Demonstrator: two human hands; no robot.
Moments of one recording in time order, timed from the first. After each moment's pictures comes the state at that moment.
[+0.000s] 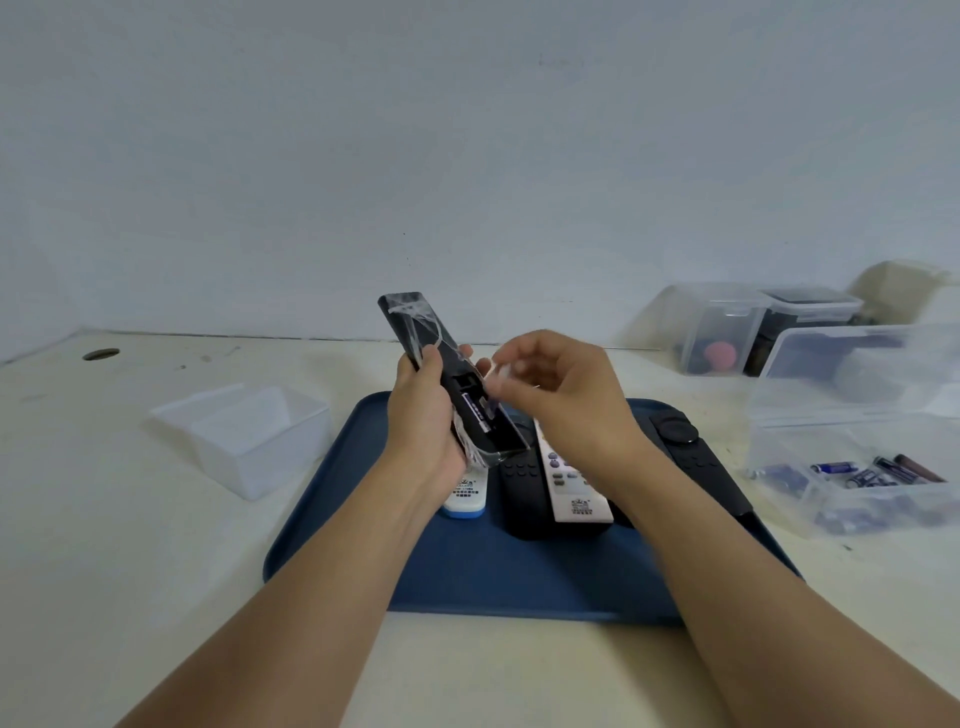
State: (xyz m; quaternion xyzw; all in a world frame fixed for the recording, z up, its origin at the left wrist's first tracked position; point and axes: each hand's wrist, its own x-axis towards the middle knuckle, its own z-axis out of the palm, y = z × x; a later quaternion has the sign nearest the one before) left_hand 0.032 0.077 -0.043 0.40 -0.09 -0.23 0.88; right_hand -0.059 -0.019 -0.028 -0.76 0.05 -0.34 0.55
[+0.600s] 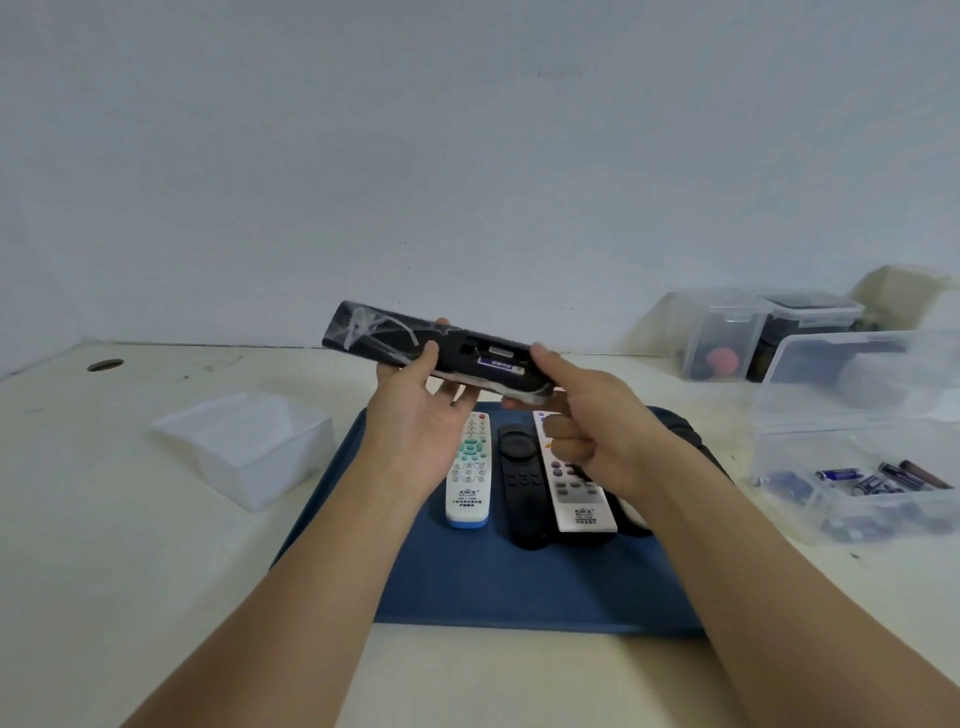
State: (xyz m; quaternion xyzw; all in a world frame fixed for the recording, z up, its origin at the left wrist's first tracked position) left_hand 0.046 0.085 -0.033 0.27 -0.07 -0.27 0.92; right_hand -0.060 -0.032 -0.020 -0.60 0.21 -0.17 0.75
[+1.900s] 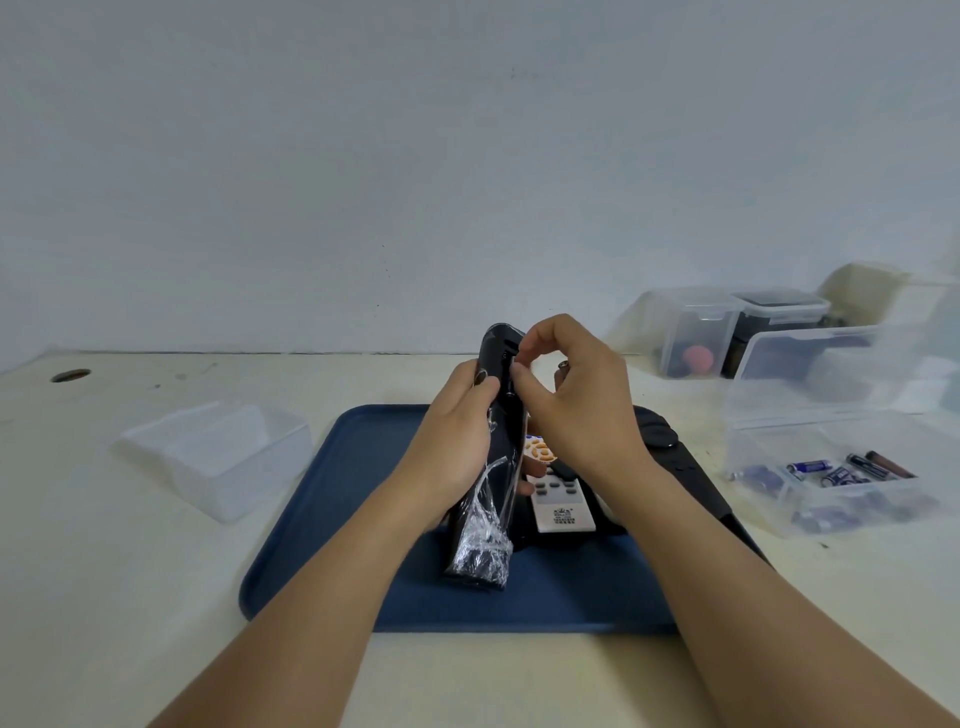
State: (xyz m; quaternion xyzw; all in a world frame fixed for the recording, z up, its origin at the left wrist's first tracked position) left_hand -0.006 0.089 -0.029 0.62 -0.30 -0.26 0.68; right_hand -0.064 -0.036 -0.029 -0.81 0.10 -0.47 0.34
